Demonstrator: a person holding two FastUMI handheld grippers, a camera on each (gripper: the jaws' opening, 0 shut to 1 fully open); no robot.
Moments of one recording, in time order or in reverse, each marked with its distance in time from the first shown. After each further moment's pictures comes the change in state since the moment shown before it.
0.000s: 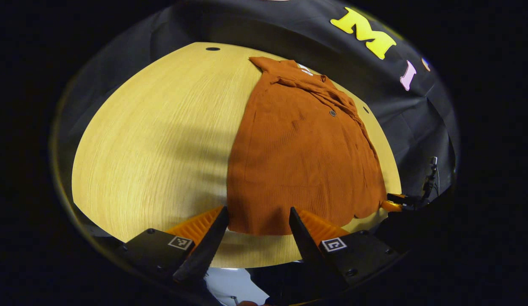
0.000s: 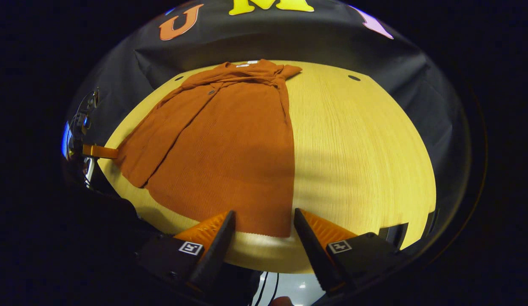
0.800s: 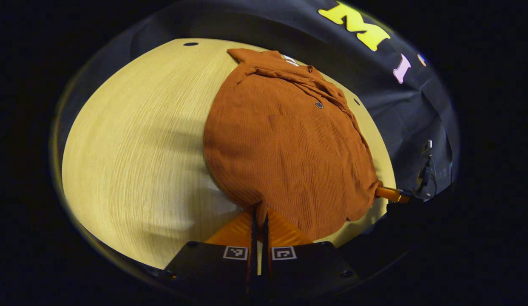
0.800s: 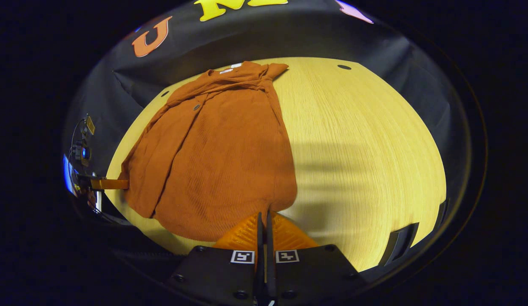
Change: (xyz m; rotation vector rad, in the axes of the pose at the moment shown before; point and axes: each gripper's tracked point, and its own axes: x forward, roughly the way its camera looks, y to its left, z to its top) left arm 0.029 -0.030 0.010 0.081 0.036 -0.011; right arm 0.011 0.003 0.040 0.174 -0.014 0.043
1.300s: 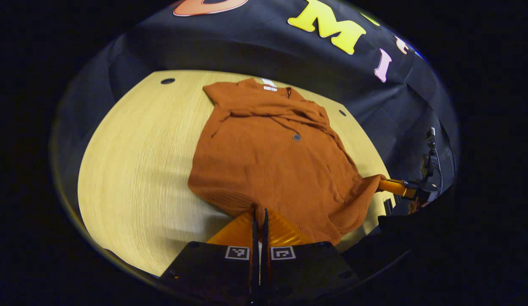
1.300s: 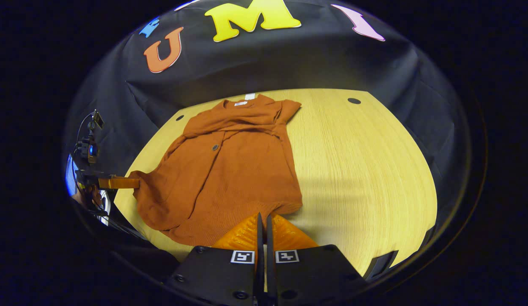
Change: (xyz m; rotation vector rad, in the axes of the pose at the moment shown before) left arm -0.032 -0.033 0.100 0.111 -0.188 -0.034; right arm -0.032 0.018 0.085 -0.028 -0.171 0.058
